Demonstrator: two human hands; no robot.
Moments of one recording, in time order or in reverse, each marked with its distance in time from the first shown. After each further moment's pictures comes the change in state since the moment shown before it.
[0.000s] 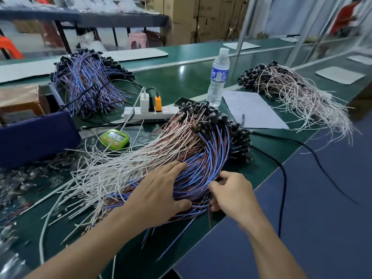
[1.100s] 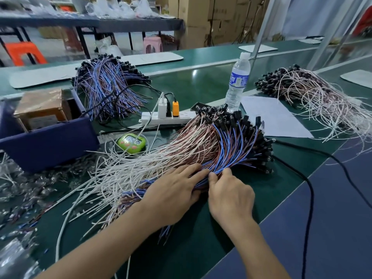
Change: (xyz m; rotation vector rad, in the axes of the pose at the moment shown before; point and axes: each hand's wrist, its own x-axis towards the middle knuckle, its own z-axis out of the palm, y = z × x) left_hand 0.026 -0.024 0.000 0.207 -0.020 0.189; right_hand 0.042 -0.009 0.066 -0.752 0.334 -0.185
